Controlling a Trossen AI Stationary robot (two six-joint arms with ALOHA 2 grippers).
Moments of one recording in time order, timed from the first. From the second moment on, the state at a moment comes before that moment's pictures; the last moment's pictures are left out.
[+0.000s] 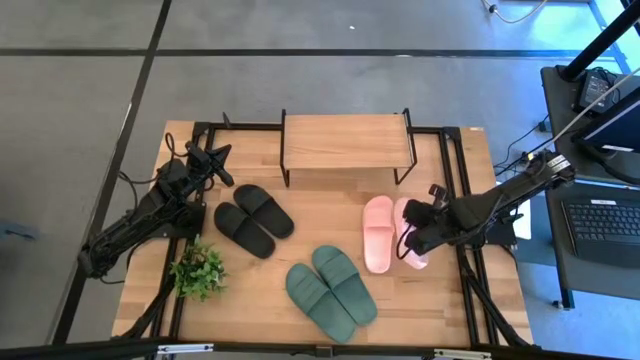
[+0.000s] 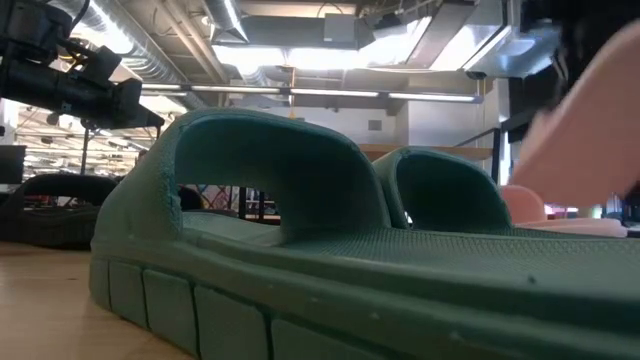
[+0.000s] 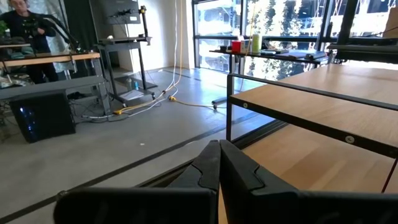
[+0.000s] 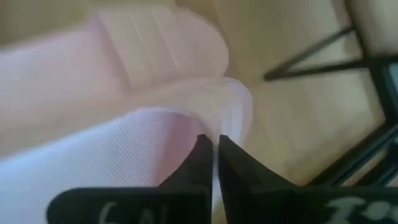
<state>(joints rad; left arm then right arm) 0.74 0.00 0.05 -0.09 -0.20 0.01 0.47 1.23 1.01 -1.29 0.50 0.85</state>
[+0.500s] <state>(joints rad) 0.74 0.00 0.05 -0.09 -0.20 0.00 0.12 1.23 1.43 -1.19 0.94 0.09</state>
